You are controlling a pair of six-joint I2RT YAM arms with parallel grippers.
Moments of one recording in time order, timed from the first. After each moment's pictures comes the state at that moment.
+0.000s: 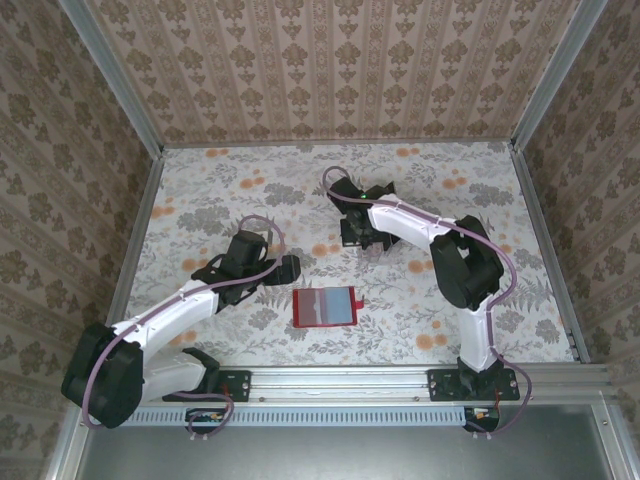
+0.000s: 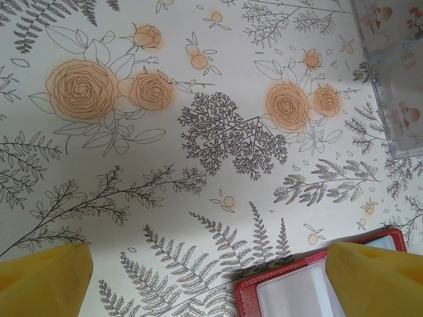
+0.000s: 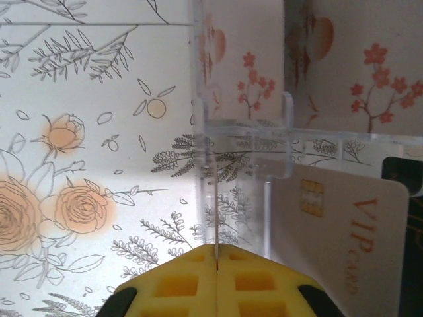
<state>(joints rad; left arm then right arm) -0.58 1.15 0.58 -0.25 0.04 -0.52 0.59 2.01 1.55 -0.87 0.21 0.58</state>
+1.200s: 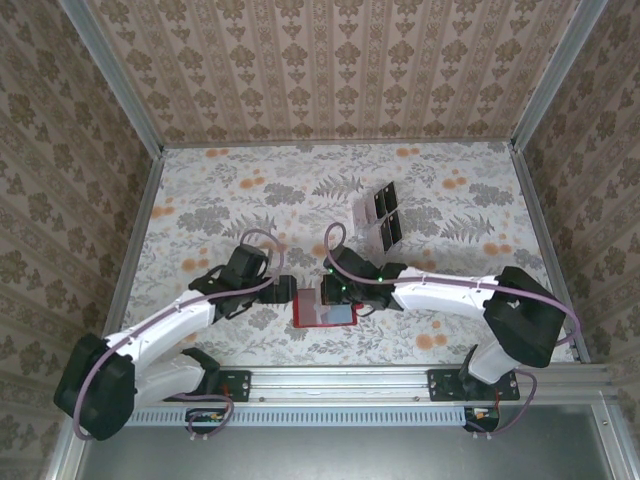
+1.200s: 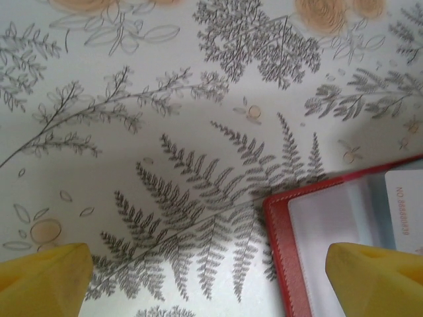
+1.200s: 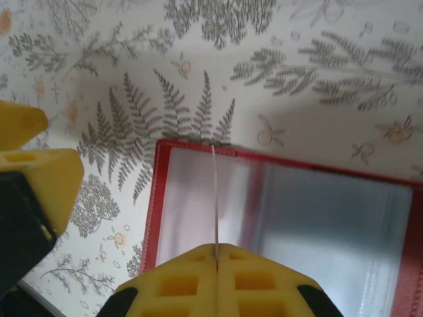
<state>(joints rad) -0.62 1.07 0.51 -0.40 0.05 -0.50 0.95 1.55 0.87 -0.22 0.01 0.89</state>
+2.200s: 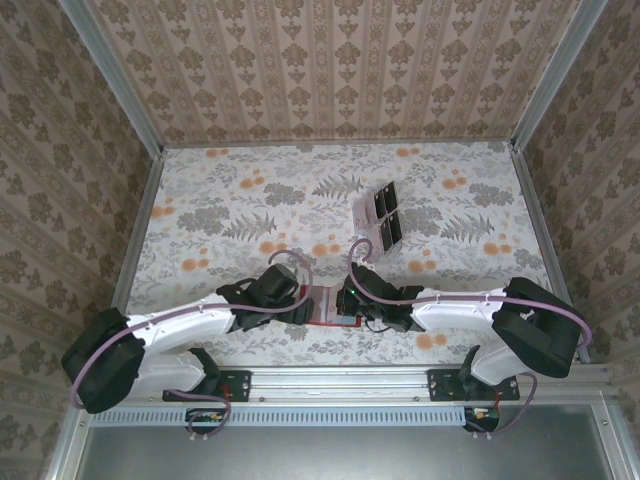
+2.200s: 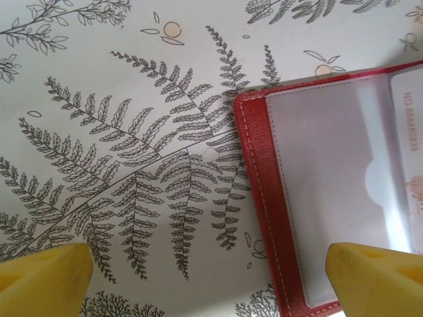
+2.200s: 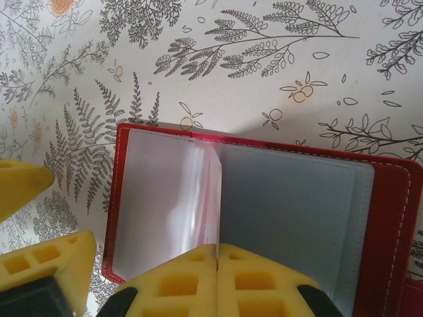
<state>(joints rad) -0.91 1.20 0.50 -0.35 -0.12 -0.55 0.95 1.45 0.60 0.04 0.09 1.01</state>
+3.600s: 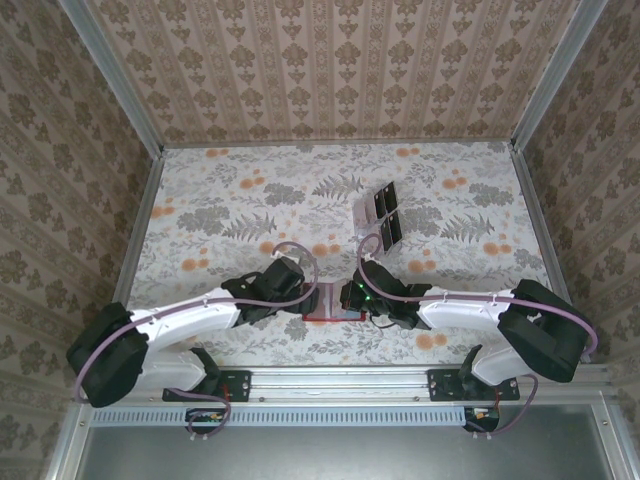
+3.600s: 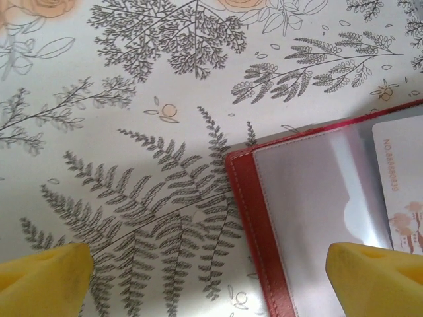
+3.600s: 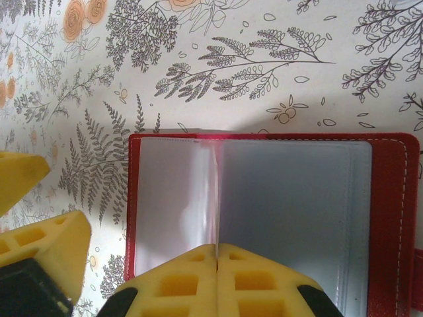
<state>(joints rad) -0.93 1.26 0.58 -0.32 -0.19 -0.56 0.89 1.42 0.56 0.07 0.04 1.02</state>
